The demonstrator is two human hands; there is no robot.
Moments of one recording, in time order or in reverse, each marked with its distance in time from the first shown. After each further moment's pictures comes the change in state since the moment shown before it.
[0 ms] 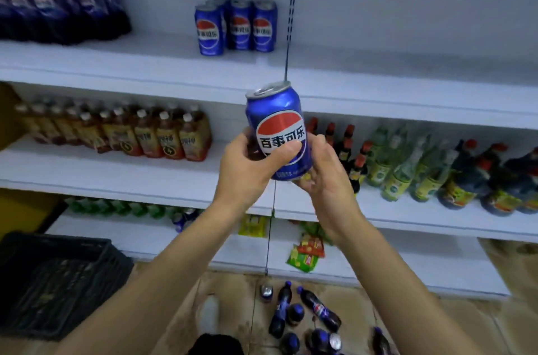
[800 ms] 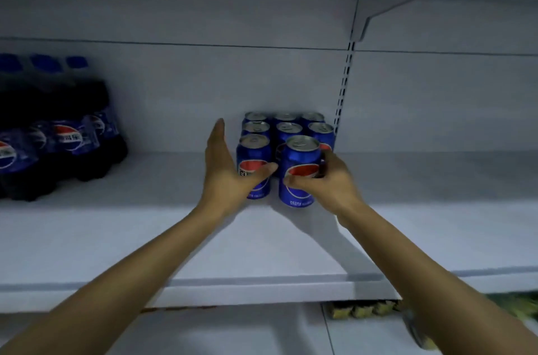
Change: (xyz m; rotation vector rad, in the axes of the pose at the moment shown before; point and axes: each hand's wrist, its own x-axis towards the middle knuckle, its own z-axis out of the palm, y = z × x) left_hand 0.392 -0.030 -0.165 0.403 -0.007 0.277; right_hand 0.370 -0.036 0.121 -0.483 0.248 -0.216
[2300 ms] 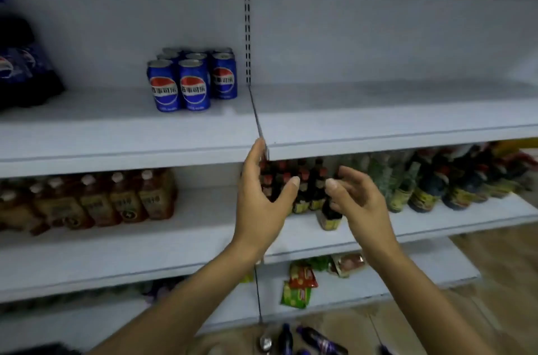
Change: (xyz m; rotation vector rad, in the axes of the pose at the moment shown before) left_hand -0.298 0.153 0.148 -0.276 -0.135 -0.058; right_hand -0.292 0.066 -0.217 0.154 0.165 0.115
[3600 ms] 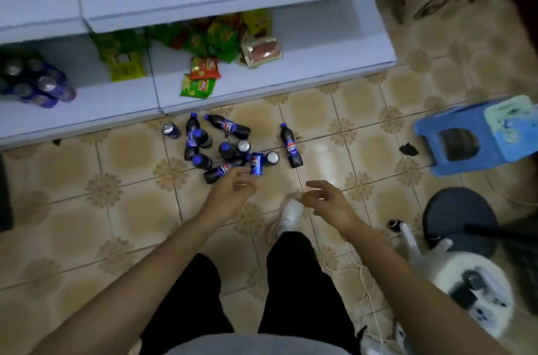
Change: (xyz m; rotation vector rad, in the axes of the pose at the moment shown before) left_hand -0.391 -0.174 0.286 0.119 -0.568 -1.136; right_hand -0.267 0.326 -0.367 -0.241 -0.182 1.098
